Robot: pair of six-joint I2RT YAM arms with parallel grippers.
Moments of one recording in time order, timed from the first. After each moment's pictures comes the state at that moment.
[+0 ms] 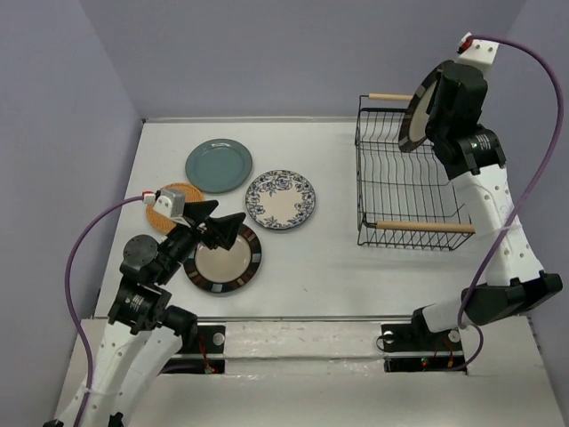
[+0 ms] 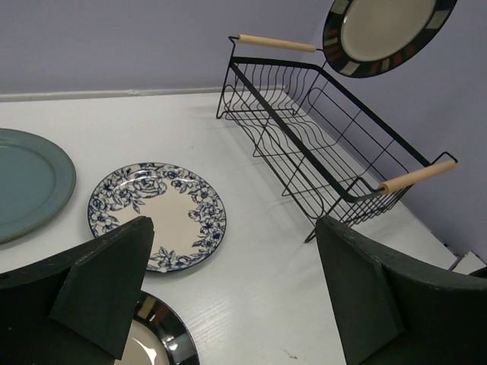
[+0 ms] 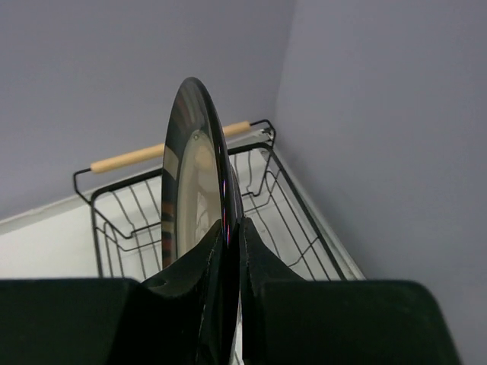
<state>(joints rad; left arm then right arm) -0.39 0.41 0.61 -0.11 0.22 -0.38 0.28 1.43 1.82 -0.50 0.70 0.07</state>
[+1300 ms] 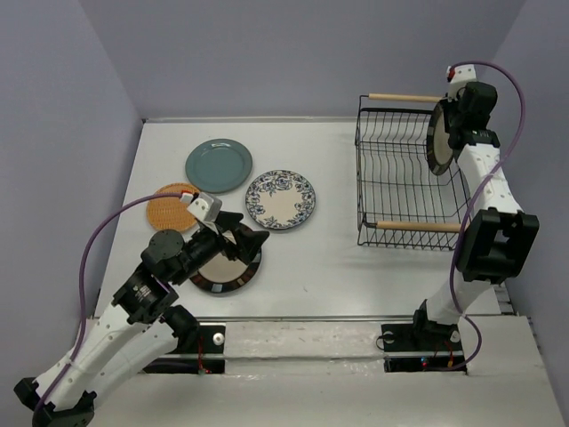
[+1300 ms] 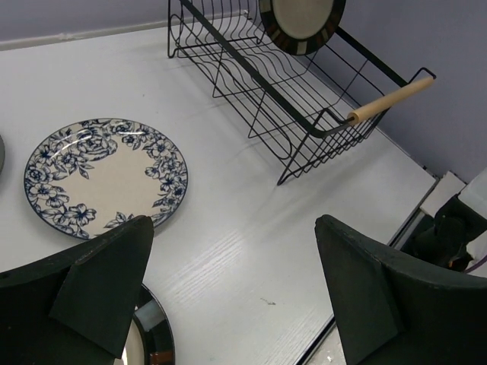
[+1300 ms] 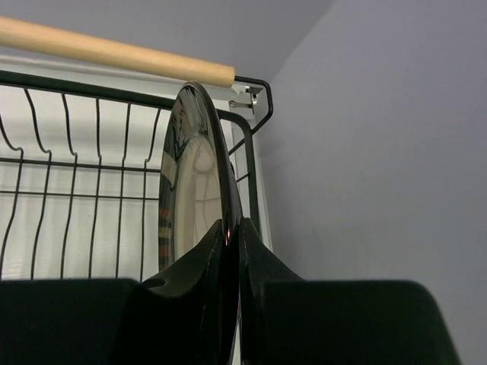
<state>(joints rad) -0.73 0.50 0.65 -0.20 0.06 -0.30 -0.16 1.72 1.60 -0.19 0.17 -0.37</state>
